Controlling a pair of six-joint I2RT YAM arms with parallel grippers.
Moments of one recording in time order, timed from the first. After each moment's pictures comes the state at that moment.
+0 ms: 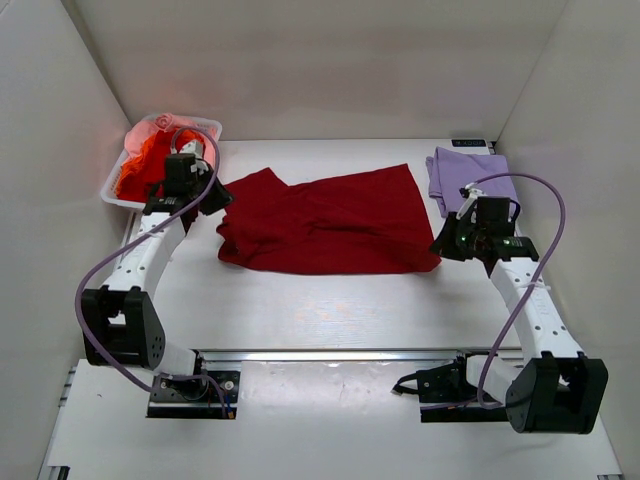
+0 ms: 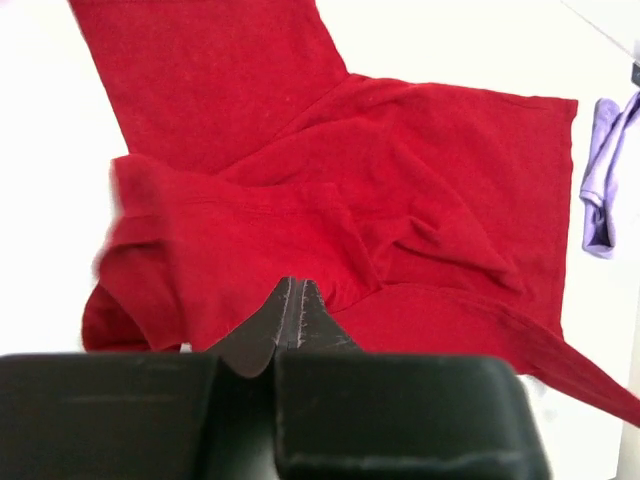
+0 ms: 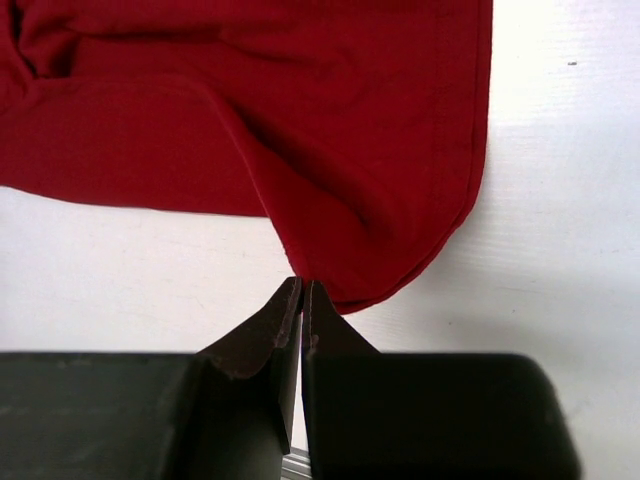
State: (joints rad) left arm -0.06 1.43 1.16 -0.35 0.18 -0.51; right arm -0.01 1.10 0.88 -0.60 -0.32 0.21
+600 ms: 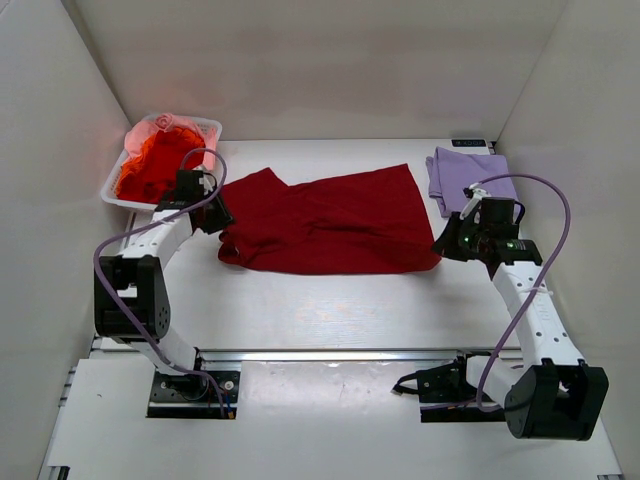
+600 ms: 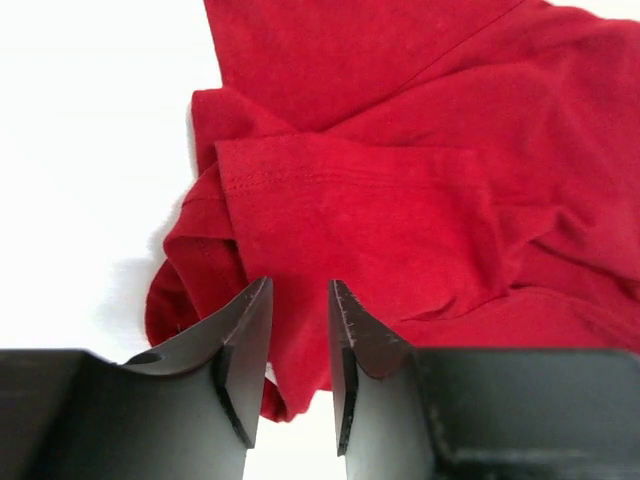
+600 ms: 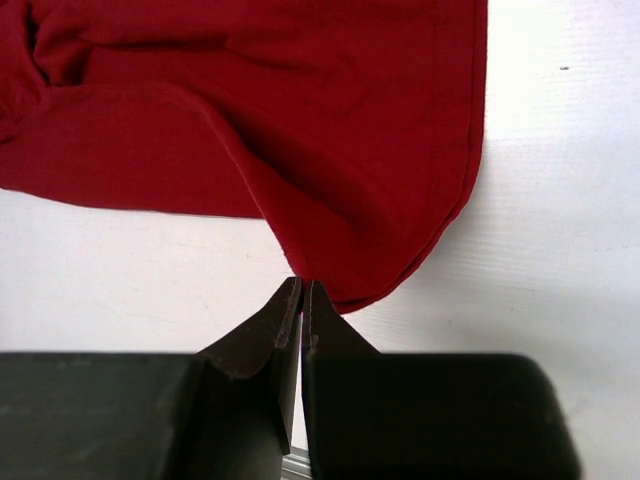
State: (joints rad) left arm -0.03 1.59 1.08 -0.35 0.13 -0.47; right arm -0.03 1.06 0.88 -0.61 -0.33 0.21
